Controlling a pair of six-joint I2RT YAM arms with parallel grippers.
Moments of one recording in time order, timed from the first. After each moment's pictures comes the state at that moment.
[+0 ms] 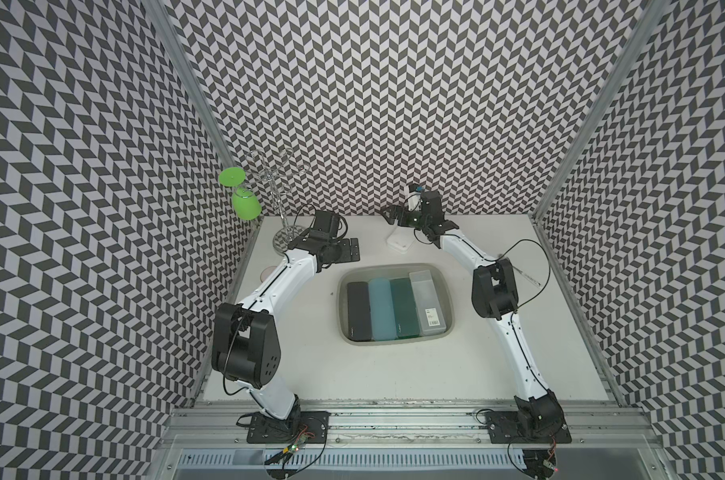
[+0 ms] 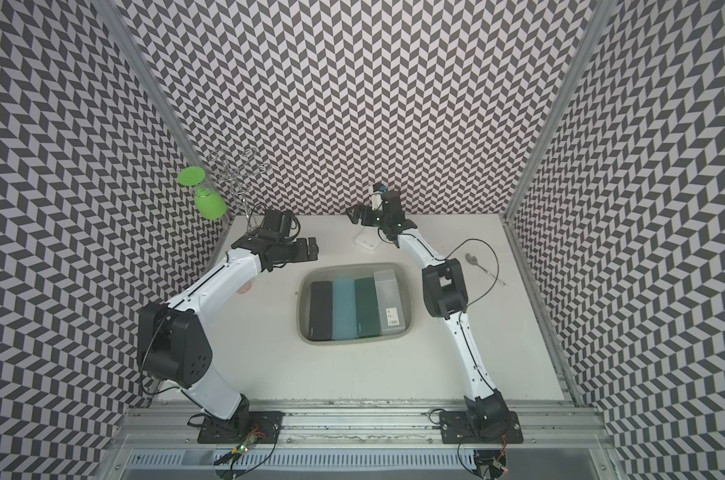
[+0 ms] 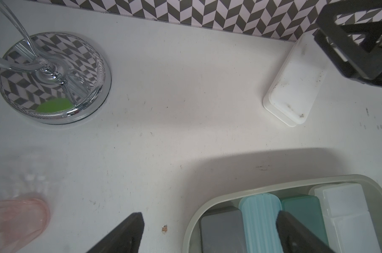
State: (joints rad) left arm -0.29 1.67 1.41 -0.60 -0.03 -0.31; right arm 0.37 2.67 2.38 -0.03 -0.48 0.54
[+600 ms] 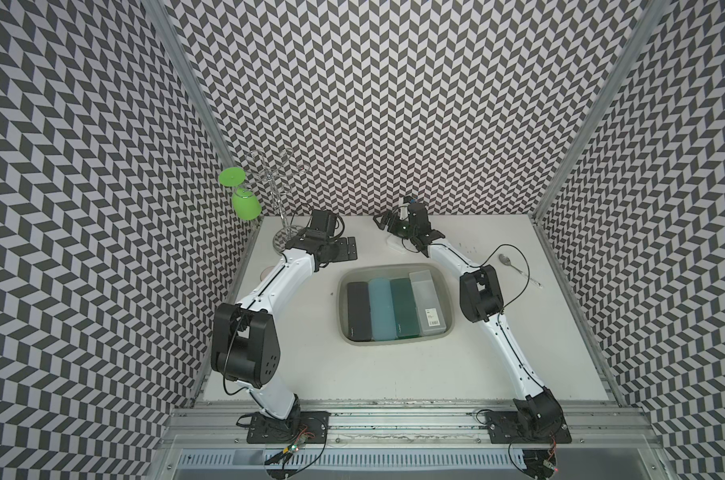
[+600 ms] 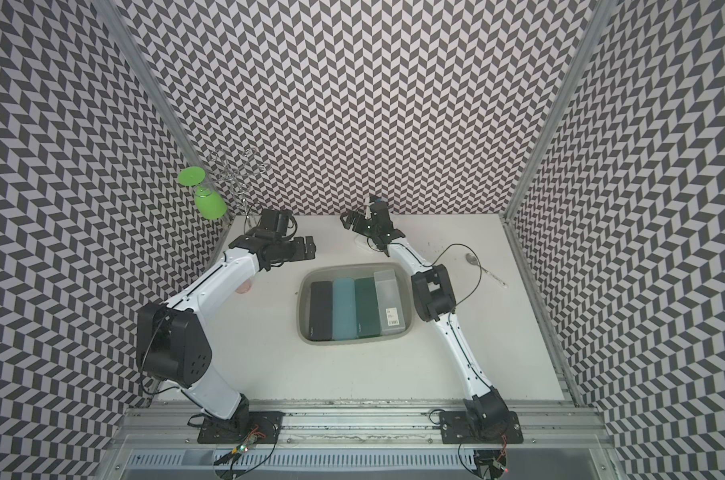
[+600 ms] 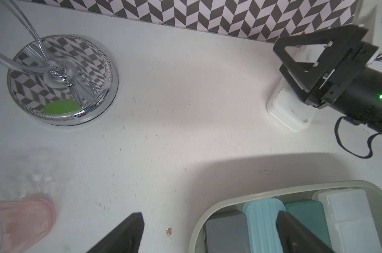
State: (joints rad) left arm -0.26 1.67 1.41 -0.59 -0.03 -0.30; right arm 0.42 2.80 2.51 -0.11 -0.31 0.71
